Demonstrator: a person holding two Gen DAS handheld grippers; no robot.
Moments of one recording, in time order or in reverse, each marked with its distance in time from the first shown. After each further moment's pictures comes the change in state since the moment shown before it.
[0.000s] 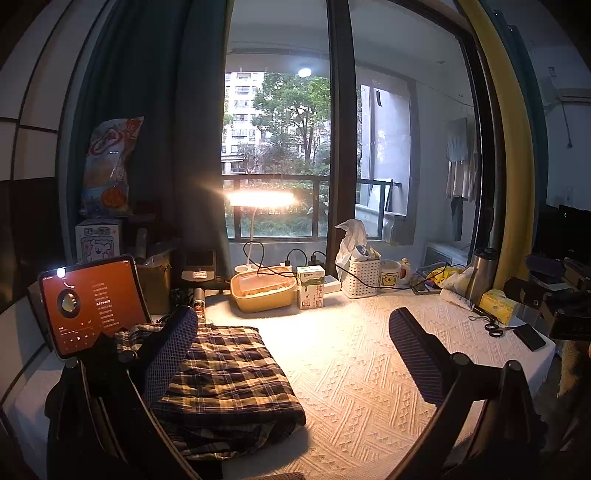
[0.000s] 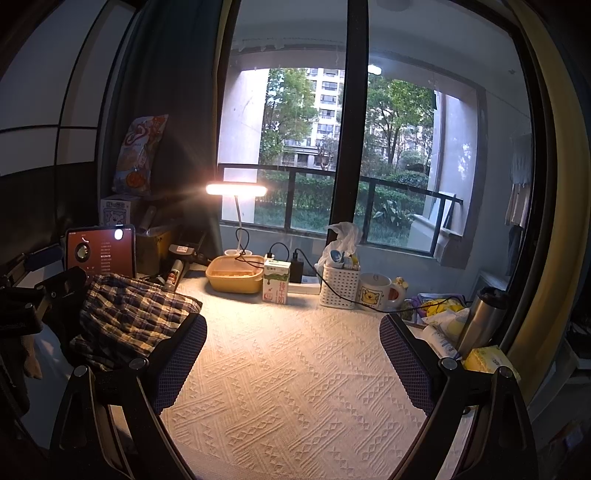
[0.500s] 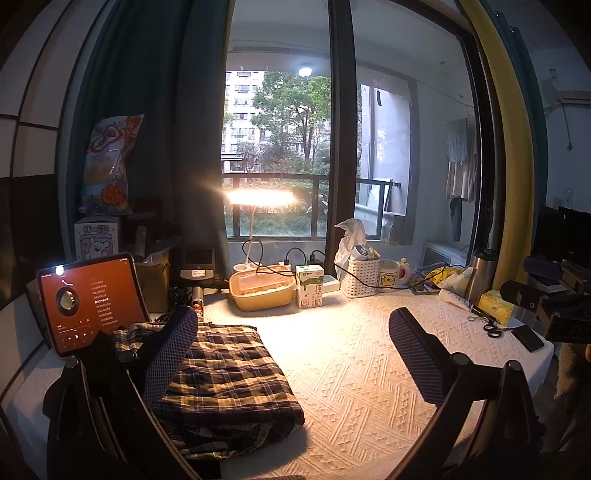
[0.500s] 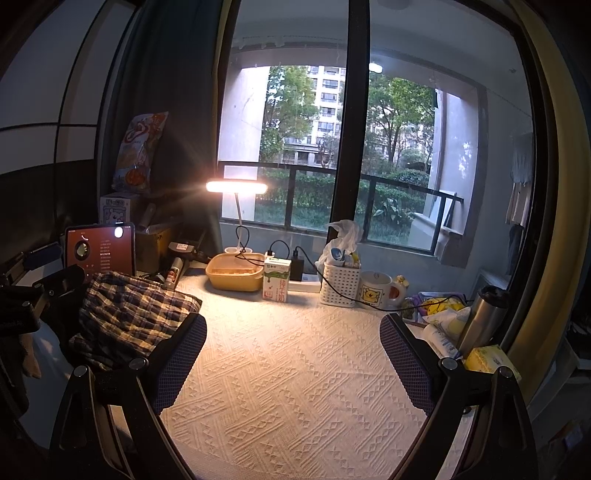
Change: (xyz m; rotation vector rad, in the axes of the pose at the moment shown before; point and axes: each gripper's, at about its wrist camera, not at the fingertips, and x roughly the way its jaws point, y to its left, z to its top) left arm 0.000 0.000 -0.001 -0.008 0.002 -0.005; right arm 0.002 0.000 -0.001 0.001 0.007 0.001
